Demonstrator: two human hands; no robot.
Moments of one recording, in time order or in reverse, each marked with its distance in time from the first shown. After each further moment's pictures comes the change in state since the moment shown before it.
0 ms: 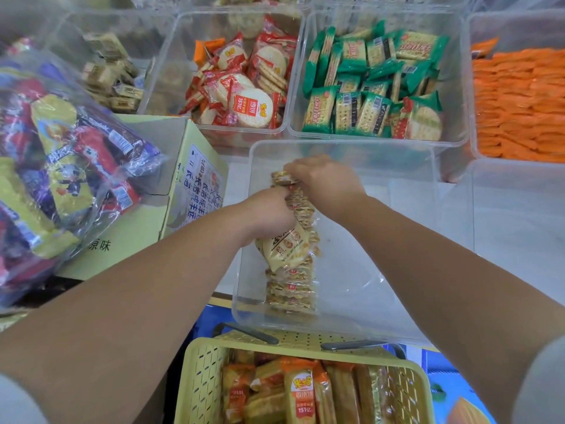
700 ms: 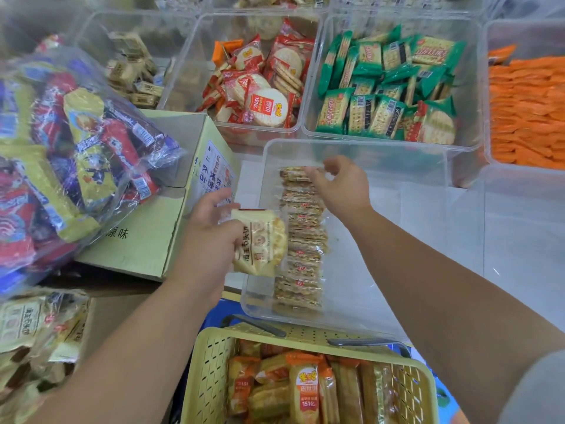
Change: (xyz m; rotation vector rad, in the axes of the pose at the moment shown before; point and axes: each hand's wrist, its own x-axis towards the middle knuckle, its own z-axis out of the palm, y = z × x) left_hand -0.092 -0.061 0.007 -1.041 0.467 -0.028; right_hand -0.004 -0.006 0.024 0.698 0.221 0.644
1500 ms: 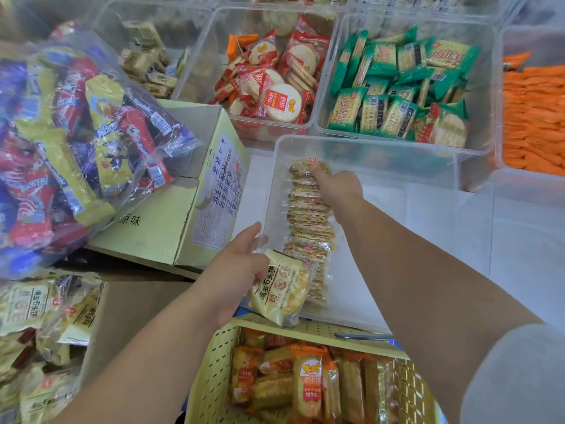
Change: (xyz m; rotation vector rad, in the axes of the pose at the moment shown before) left_hand -0.019 -0.033 -0.008 0.145 -0.246 -0.266; right_hand 0.010 -0.014 0.026 0.054 -0.114 0.454
